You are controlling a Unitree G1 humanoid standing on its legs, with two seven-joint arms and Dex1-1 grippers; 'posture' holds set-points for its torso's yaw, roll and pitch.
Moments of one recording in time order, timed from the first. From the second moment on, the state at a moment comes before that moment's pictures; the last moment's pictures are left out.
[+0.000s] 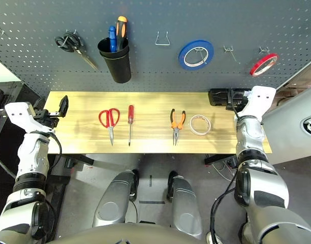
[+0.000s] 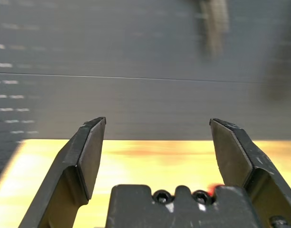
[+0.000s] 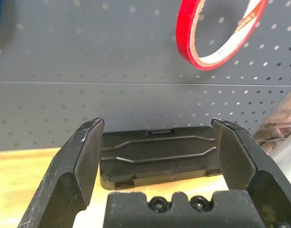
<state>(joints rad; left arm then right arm) -0.26 0.37 0.30 0.47 -0.33 -0.26 -0.49 -0.62 -0.47 -0.33 1.15 0.17 -0.48 0.23</state>
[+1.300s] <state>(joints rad) -0.13 0.52 -0.16 0.10 -0.14 -0.07 -0.90 -0.77 -0.58 0.06 1.22 -0.12 -0.13 0.89</state>
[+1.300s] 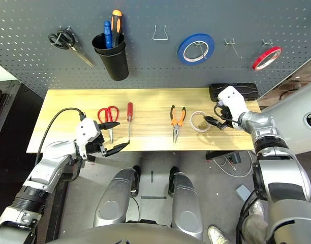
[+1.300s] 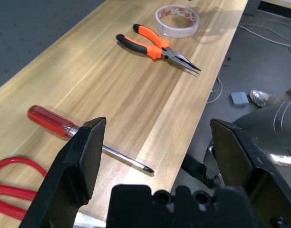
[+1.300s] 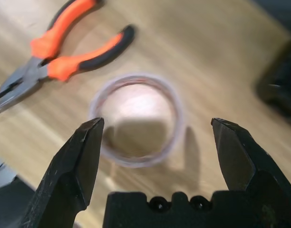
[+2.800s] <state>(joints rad) -0.12 0.50 -0.07 -0.12 -0.28 -0.02 -0.85 -0.60 -0.58 0.02 1.20 -0.17 -0.37 0.46</state>
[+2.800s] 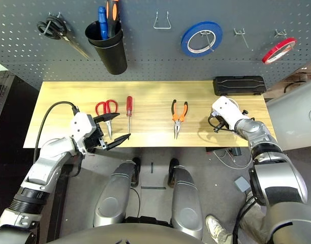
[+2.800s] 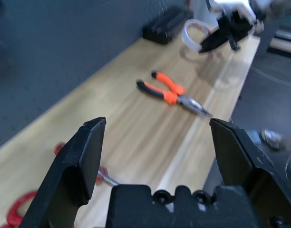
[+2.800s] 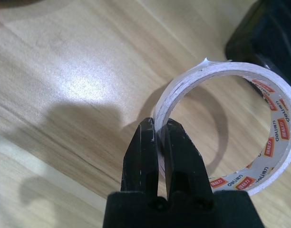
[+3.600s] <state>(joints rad) -0.23 0.45 0.00 -0.47 -0.53 0.19 -0.76 -0.44 -0.57 -0.10 1.05 -0.06 -0.80 0.32</state>
